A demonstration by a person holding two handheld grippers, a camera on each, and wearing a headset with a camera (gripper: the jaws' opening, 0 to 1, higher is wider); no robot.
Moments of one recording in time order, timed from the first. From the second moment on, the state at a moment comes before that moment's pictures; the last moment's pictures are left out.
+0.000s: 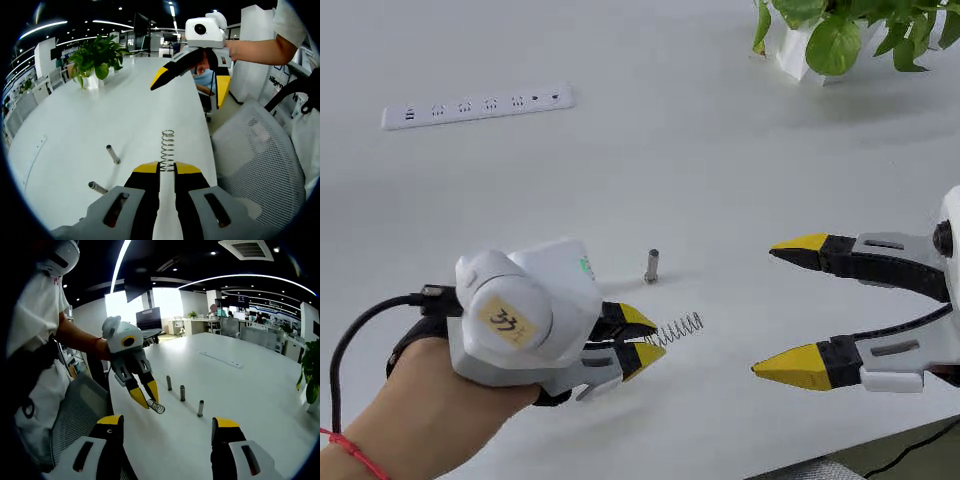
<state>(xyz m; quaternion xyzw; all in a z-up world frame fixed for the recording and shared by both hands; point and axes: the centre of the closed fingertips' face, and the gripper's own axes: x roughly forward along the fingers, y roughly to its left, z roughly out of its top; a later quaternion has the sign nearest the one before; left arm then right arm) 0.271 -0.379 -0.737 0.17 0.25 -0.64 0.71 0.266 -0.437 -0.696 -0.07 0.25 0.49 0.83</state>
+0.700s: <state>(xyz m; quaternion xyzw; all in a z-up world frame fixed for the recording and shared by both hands) 0.257 -0.373 -0.683 0.11 0.18 -0.66 0.72 0.255 -0.382 -0.659 -0.09 0.26 0.59 0.76</state>
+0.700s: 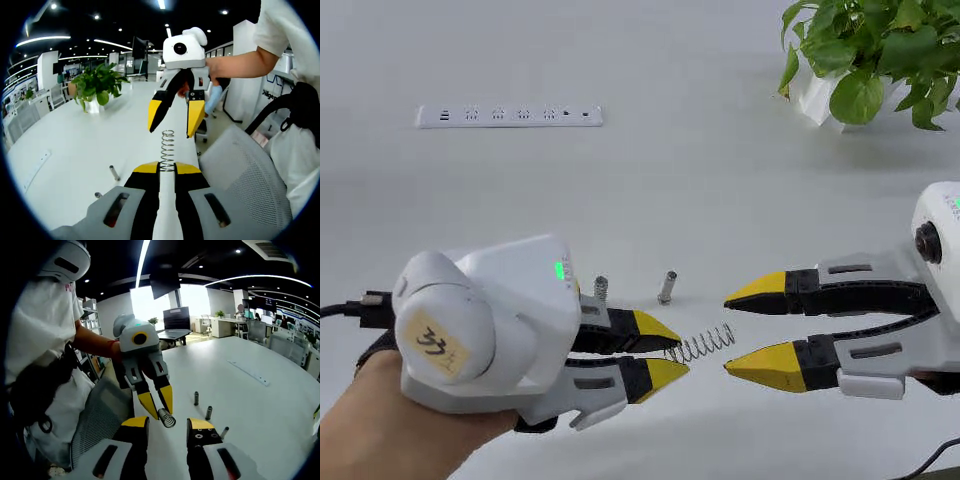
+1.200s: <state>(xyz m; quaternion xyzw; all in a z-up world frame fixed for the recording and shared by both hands) 0.252 -0.372 -0.677 0.10 0.17 -0.66 0.72 0.254 -0.379 -0.656 -0.10 0.26 0.60 0.75</state>
